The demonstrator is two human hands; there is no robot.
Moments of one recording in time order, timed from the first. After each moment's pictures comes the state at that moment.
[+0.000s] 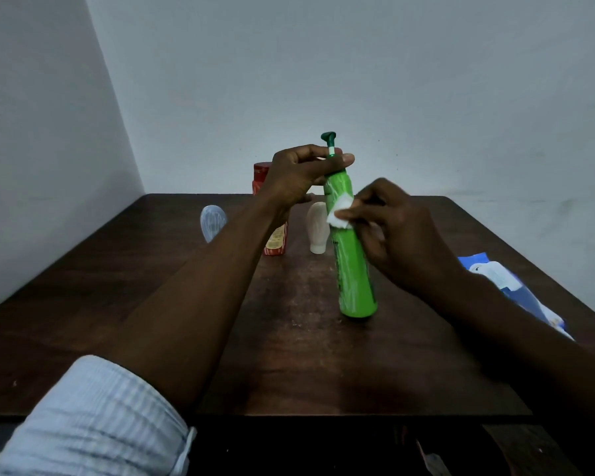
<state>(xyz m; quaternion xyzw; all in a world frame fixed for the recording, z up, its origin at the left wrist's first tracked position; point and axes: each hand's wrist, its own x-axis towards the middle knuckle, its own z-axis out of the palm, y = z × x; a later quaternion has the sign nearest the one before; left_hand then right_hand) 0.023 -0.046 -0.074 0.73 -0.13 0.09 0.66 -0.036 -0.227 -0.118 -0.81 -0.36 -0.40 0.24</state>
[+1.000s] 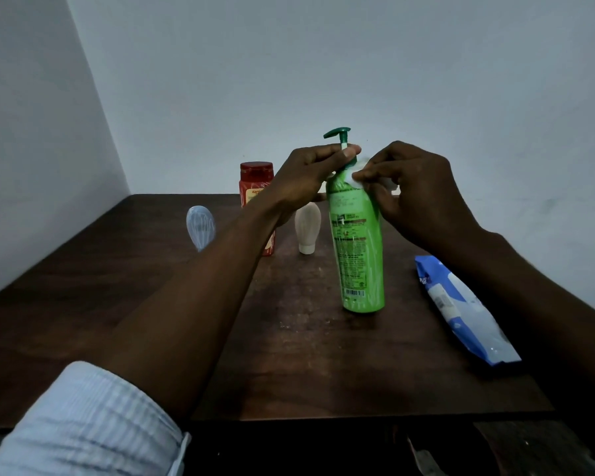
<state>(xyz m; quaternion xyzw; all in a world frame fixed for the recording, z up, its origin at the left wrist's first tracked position) 0.025 -0.070 -0.070 0.75 -0.21 0.06 0.63 -0.012 -0.257 -0.080 -0.82 -0.31 -0.43 0.21</state>
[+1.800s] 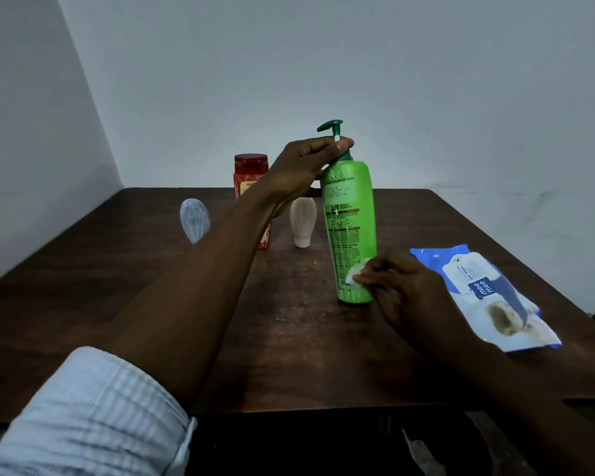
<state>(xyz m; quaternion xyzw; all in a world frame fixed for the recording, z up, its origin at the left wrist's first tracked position) 0.032 -0.070 -0.071 0.73 -0.19 0.03 0.65 -0.066 -0.272 -0.196 -0.86 -0.30 -0.34 0.25</state>
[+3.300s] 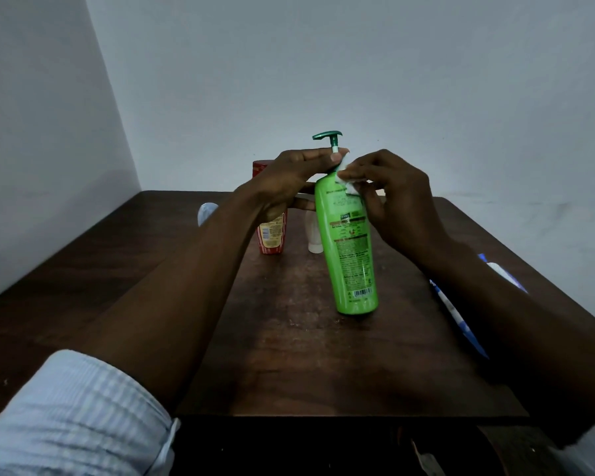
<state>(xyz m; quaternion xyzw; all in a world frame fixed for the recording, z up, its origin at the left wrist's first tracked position) 0.031 -0.035 -0.072 0.73 -0.18 -0.03 0.66 0.010 -0.225 -0.100 -0.78 -0.33 -0.43 0.31</state>
